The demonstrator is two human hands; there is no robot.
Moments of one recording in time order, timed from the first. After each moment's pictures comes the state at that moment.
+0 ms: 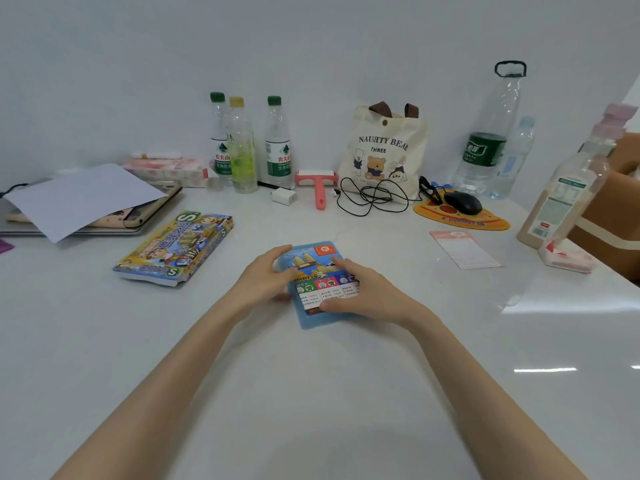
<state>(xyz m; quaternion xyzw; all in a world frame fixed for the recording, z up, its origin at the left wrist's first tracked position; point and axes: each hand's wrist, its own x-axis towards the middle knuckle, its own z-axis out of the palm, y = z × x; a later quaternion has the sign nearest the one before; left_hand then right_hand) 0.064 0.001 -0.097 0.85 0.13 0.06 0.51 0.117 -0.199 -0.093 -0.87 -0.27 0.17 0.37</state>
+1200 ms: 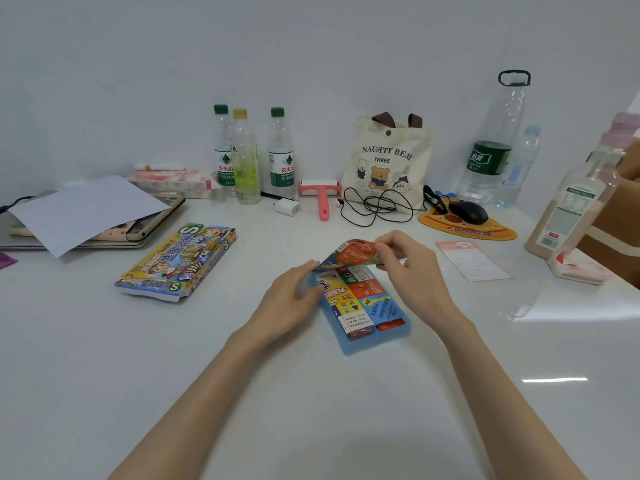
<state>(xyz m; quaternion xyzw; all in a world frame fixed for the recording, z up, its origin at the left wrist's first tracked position) 0.077 -0.015 -0.124 0.90 0.02 0.13 0.42 0.129 -0.212 -0.064 -0.83 -0.24 -0.11 0.50</state>
